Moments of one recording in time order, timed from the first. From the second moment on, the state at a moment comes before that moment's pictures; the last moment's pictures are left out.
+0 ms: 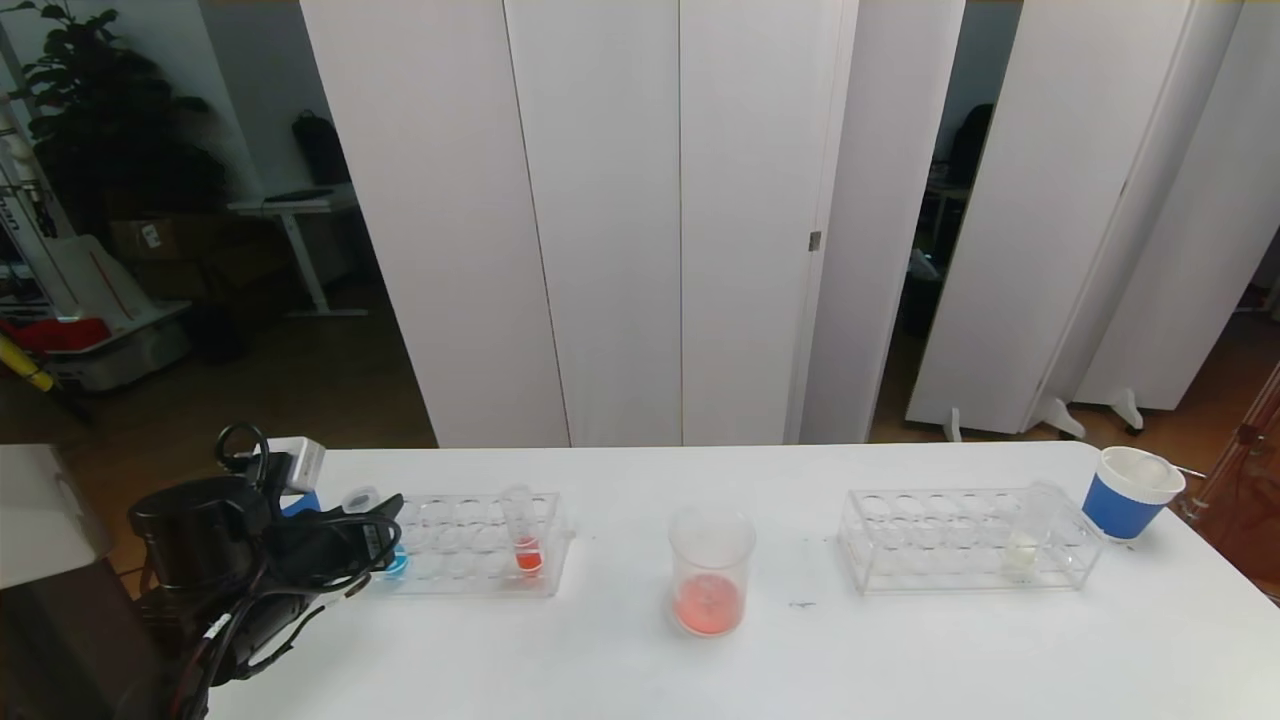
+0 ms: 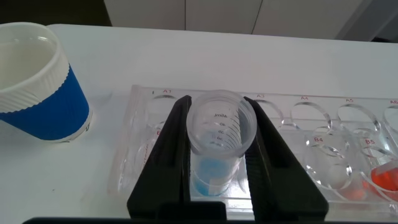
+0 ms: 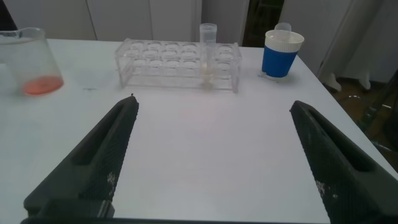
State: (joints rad) left arm 0.05 2.04 -0.33 -1.43 -0.02 -0.04; right arm 0.00 0.00 0.00 0.00 0.01 0.00
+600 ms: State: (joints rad) left arm 0.04 1.96 -0.33 -1.42 -0.03 0.01; right arm 0.00 0.00 0.00 0.00 0.01 0.00
